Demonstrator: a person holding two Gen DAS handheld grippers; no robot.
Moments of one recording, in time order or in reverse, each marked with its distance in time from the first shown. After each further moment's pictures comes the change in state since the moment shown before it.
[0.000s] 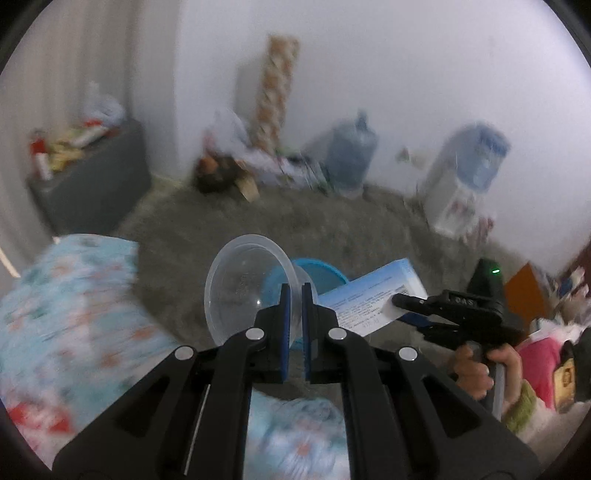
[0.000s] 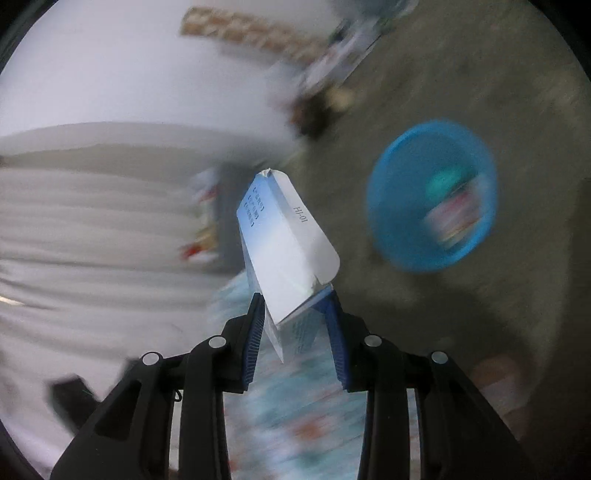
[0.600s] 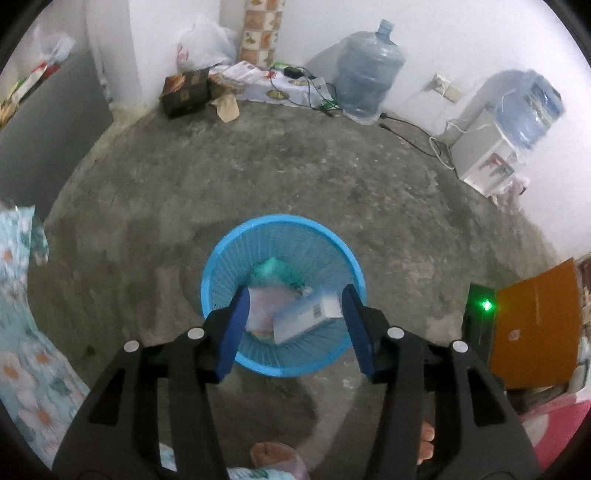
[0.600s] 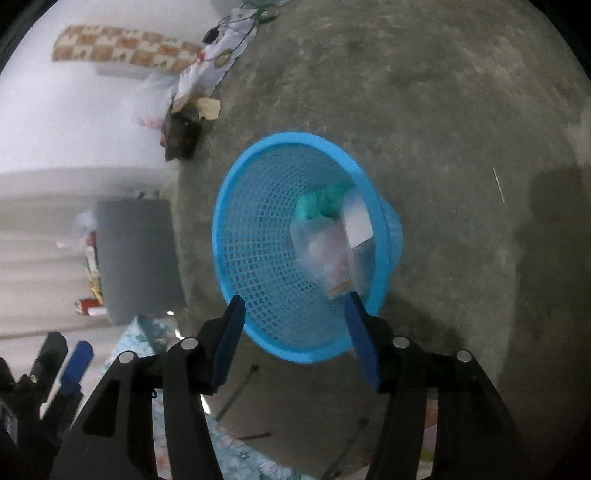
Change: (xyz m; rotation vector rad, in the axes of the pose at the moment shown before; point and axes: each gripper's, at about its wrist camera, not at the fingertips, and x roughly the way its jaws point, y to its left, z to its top) left arm 0.252 -0.034 0.016 -0.076 0.259 0.020; right arm 0.130 -0.113 0.060 0.193 0.017 -0.286
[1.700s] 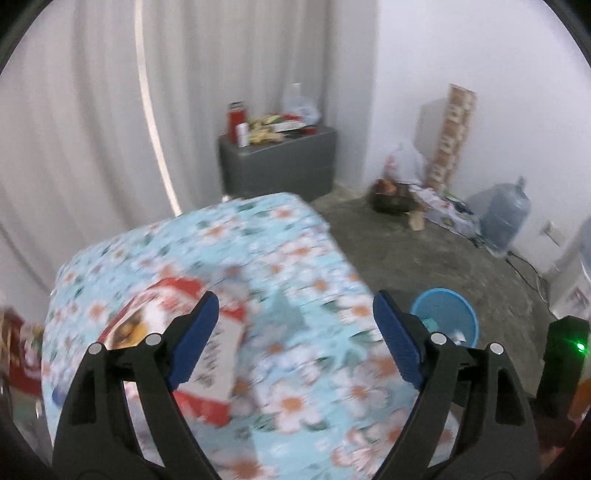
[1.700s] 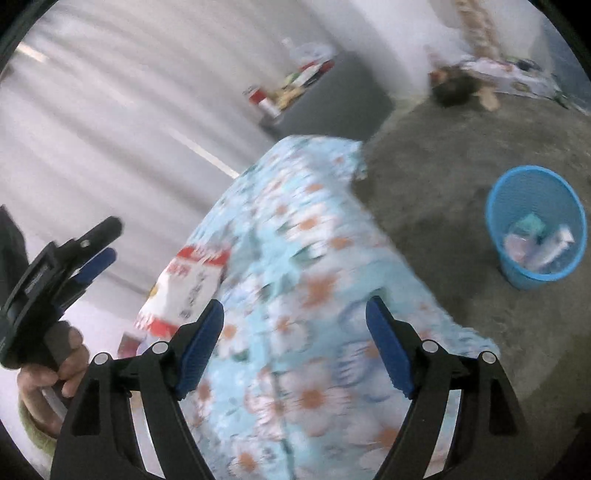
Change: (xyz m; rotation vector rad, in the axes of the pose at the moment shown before) left arm -0.389 0.125 -0.223 -0.419 -0.424 0.562; right arm -0.127 0.206 -0.306 -0.967 0.250 0.272
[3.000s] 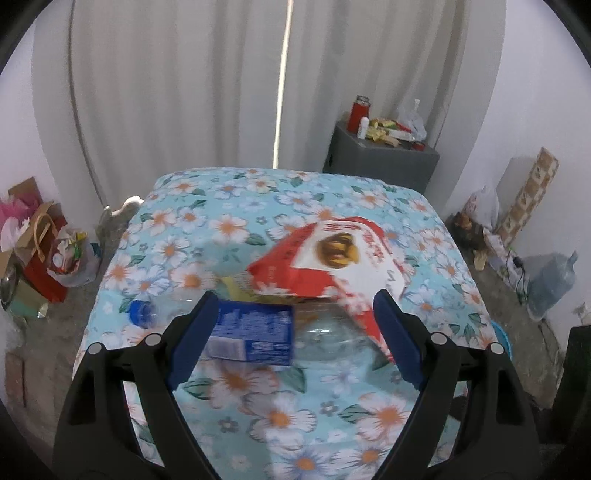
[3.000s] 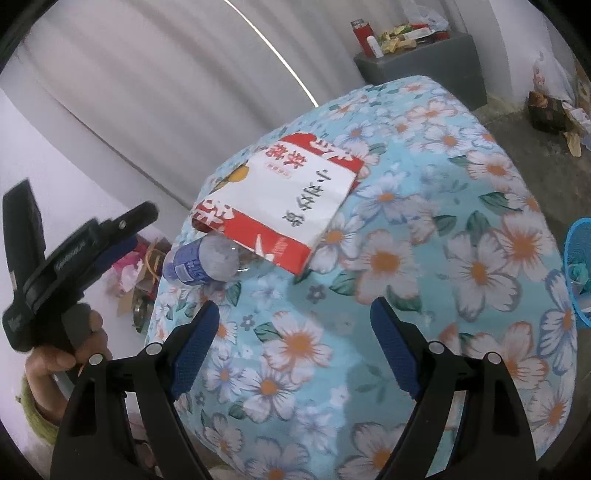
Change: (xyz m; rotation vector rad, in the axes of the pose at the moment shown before) left arm -0.051 0.173 -0.088 -0.327 -0.003 0.181; right arm 0.084 0.148 -0.067 -0.308 0.246 0.042
